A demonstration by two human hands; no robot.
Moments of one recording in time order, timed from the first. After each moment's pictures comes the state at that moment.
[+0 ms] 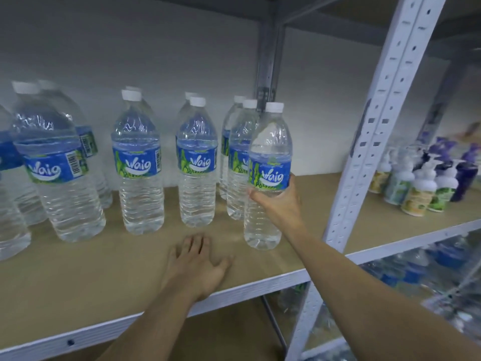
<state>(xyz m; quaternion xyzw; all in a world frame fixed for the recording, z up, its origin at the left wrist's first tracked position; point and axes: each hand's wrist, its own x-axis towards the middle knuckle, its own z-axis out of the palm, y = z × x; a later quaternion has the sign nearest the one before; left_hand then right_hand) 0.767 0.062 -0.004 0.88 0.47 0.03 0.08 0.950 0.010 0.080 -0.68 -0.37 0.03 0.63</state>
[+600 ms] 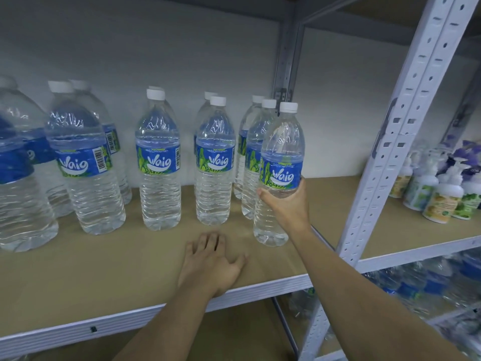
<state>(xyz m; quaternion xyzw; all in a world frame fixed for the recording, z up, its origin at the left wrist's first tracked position) 0.766 0.061 -0.005 0.88 0.47 0.04 0.08 0.944 0.028 0.065 -0.66 -0.36 0.03 0.66</state>
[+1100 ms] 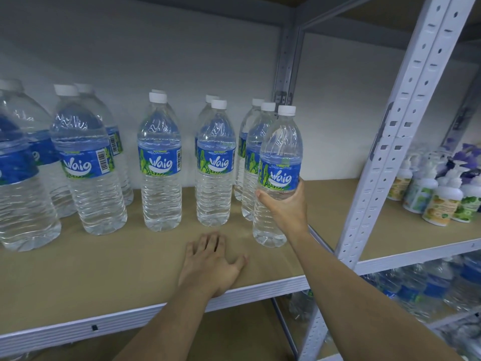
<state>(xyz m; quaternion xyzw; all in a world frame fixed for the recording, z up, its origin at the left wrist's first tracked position) 0.765 0.059 -0.001 0.88 0.47 0.04 0.09 0.944 0.024 0.065 -0.65 -0.37 0.05 0.67</state>
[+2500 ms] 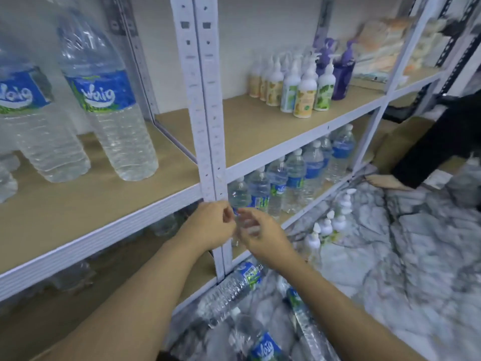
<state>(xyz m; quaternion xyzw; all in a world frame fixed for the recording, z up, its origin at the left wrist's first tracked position) 0.907 -0.108 -0.024 0.93 0.23 0.06 0.28 0.984 -0.238 -0.078 -0.79 -0.36 0.14 0.47</state>
